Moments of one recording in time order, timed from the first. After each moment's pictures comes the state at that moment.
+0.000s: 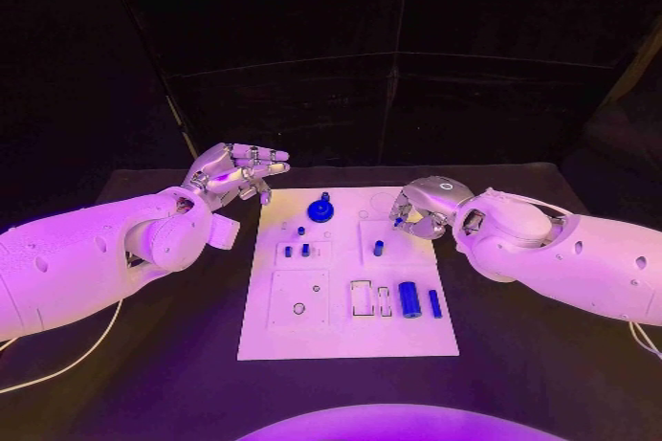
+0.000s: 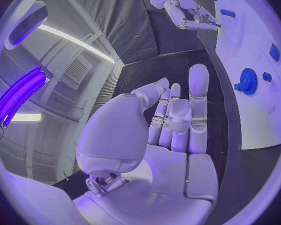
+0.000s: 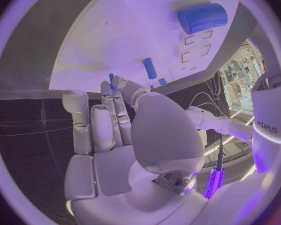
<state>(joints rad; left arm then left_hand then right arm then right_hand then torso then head) 1.23 -0.84 -0.11 1.42 -0.09 -0.15 0.44 1.31 -0.08 0.51 -0.12 0.07 1.03 0.19 0.09 0.07 1.11 0.11 0.16 0.07 1.38 0.01 1.23 0.85 0.17 1.29 0.11 0.74 0.70 1.14 -0.86 -0.03 1.54 -1.73 -0.30 -0.20 1.36 -0.06 0.45 -0.11 0.17 1.14 0.14 0.08 0.08 1.23 0.06 0.15 0.08 1.47 -0.01 1.36 1.11 0.16 1.22 0.09 1.17 0.88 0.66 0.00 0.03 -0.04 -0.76</state>
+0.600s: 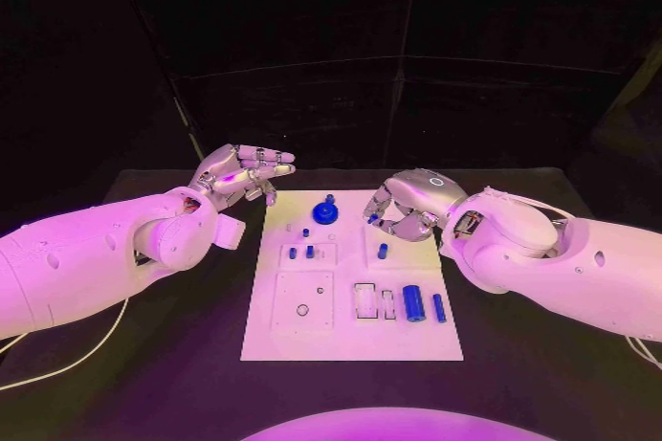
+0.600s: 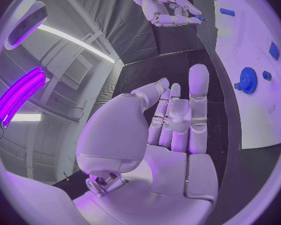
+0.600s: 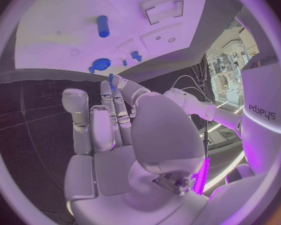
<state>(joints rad) 1.23 -0.83 -0.11 1.41 -0.09 -0.15 0.44 1.31 -0.08 0.51 -0.12 0.07 1.03 0.19 0.09 0.07 1.11 0.11 0.16 0.07 1.38 0.01 1.23 0.85 0.17 1.29 0.11 0.74 0.70 1.14 -0.87 0.02 1.73 -1.72 -0.34 -0.21 1.36 -0.06 0.45 -0.11 0.17 1.14 0.14 0.08 0.08 1.23 0.06 0.15 0.08 1.47 -0.01 1.36 1.11 0.16 1.22 0.09 1.17 0.88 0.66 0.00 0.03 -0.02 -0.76</state>
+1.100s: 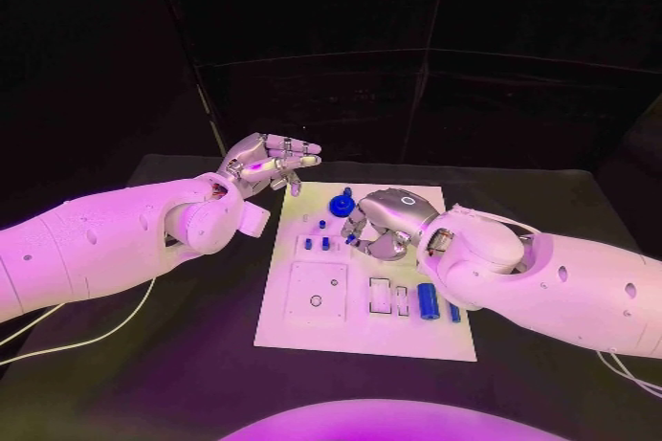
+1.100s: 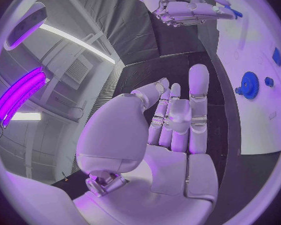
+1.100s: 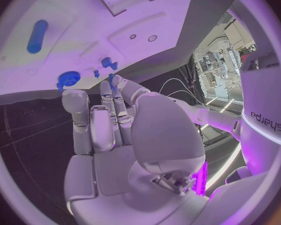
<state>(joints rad) 1.23 -0.81 -0.11 1.40 -0.09 -0.15 0.44 1.31 -0.08 0.51 -0.12 0.07 1.03 0.19 0.09 0.07 1.11 0.11 0.16 0.07 1.38 0.01 1.23 0.85 0.17 1.29 0.11 0.74 0.70 1.12 -0.70 -0.04 1.68 -1.69 -0.31 -0.20 1.36 -0.06 0.45 -0.11 0.17 1.14 0.14 0.08 0.08 1.23 0.07 0.15 0.08 1.47 -0.01 1.36 1.11 0.16 1.22 0.09 1.17 0.88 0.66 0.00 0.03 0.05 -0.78</state>
